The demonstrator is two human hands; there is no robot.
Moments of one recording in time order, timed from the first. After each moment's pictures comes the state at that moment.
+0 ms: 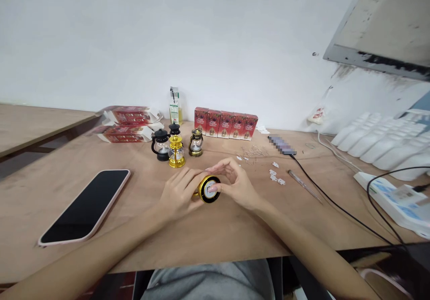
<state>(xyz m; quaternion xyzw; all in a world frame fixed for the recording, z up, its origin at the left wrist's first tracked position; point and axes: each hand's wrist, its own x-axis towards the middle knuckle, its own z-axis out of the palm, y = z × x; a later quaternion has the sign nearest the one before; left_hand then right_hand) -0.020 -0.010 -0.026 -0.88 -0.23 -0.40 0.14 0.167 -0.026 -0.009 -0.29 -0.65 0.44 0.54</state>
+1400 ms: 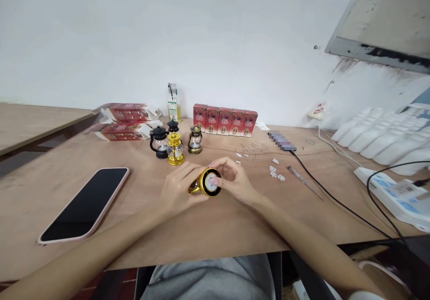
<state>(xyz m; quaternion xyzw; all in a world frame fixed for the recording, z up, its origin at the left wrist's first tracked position) -0.017 -0.010 -0.018 -0.87 -0.25 -0.42 0.03 0.167 -0.019 -0.022 -0.26 -0.65 0.47 0.54</state>
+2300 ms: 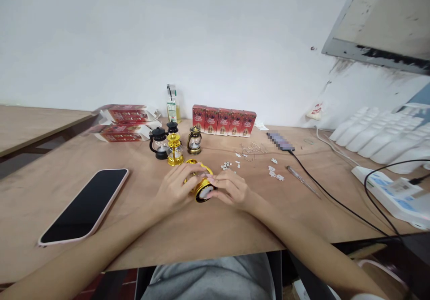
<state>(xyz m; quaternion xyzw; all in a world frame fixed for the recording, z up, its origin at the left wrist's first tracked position) -0.026 0.004 -0.032 -0.87 -0.18 -0.42 0.17 0.179 -0.019 -0.039 -0.16 -0.85 -0.08 0.49</state>
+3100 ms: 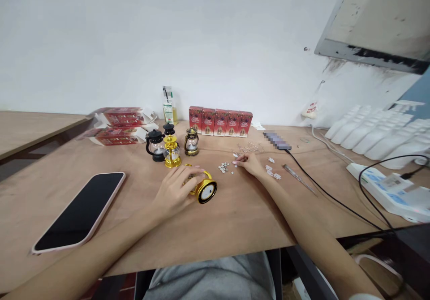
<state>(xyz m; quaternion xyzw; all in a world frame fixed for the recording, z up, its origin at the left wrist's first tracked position) -0.025 0.001 -0.027 -0.89 -0.20 -0.39 0.14 0.271 0.061 -0.060 -0.63 -0.62 0.24 0.40</state>
